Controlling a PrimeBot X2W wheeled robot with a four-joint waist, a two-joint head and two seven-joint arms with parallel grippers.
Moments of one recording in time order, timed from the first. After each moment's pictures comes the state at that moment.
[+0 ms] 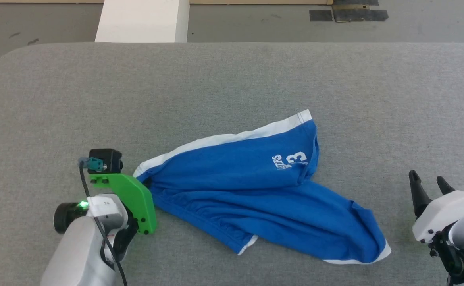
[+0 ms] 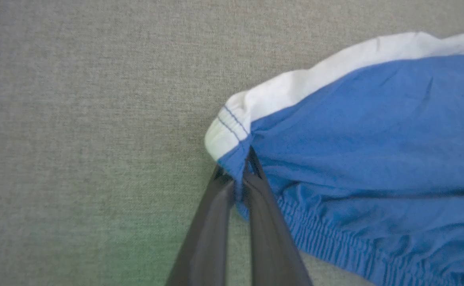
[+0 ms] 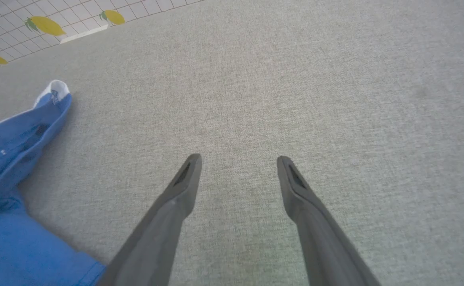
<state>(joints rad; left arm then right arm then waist) -0.31 0.25 -0.22 0.27 -0.48 0.03 0.47 -0.14 -0.05 -0.30 0.14 0.21 0.13 0.33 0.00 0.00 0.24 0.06</state>
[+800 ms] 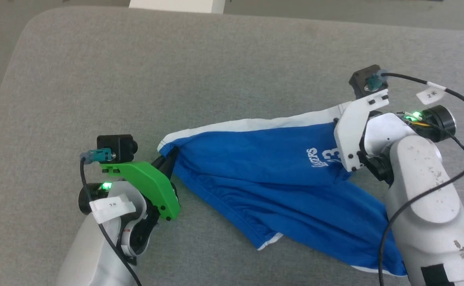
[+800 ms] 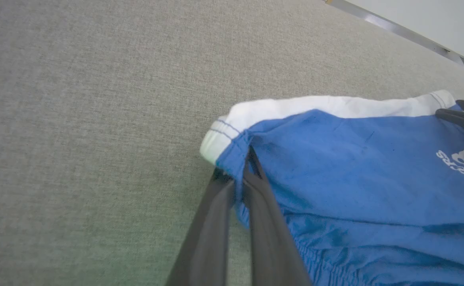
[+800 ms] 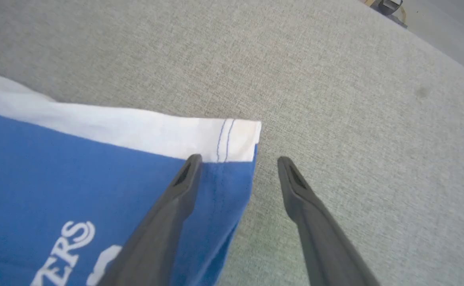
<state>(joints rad) -0.31 0.17 -0.23 0.13 -0.56 -0.02 0.34 -0.62 -0.05 0.07 0.39 -0.10 0.13 0.72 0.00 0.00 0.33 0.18</state>
